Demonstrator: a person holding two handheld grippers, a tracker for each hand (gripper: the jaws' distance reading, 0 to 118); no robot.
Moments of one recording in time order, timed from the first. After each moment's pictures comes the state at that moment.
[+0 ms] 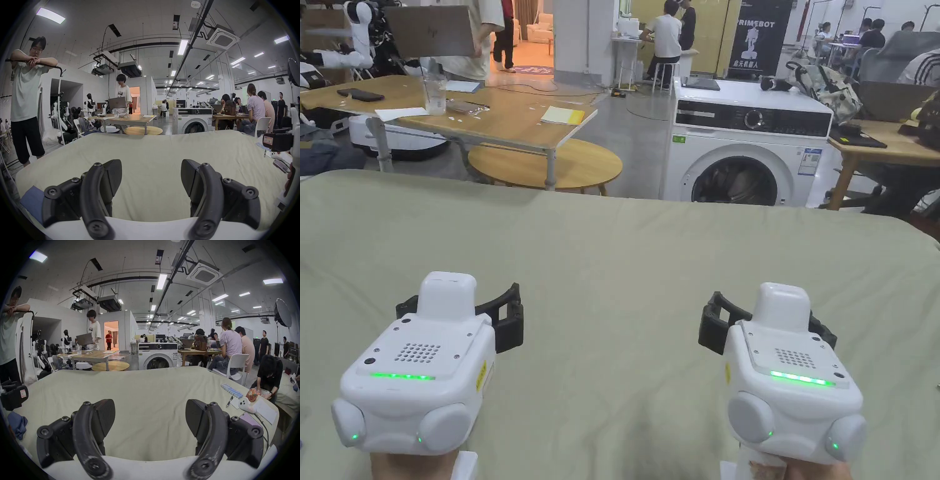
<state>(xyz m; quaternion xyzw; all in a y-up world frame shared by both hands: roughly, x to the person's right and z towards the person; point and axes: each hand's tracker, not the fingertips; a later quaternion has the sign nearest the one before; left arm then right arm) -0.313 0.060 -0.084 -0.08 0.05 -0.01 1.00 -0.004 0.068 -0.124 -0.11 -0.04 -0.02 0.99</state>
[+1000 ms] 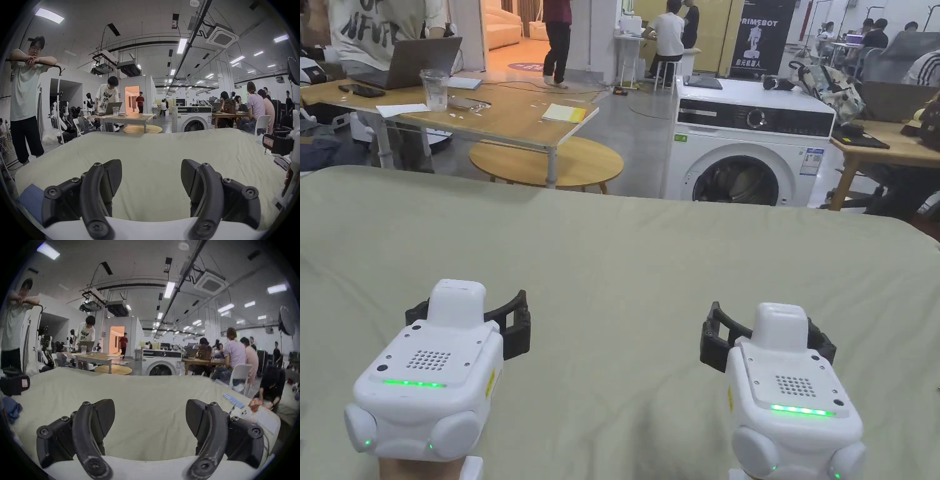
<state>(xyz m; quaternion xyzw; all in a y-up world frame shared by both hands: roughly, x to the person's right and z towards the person) -0.307 0.047 -0.088 -0.08 0.05 -0.01 1.00 0.002 0.043 -0.122 -0.05 -0.02 0.04 1.00</state>
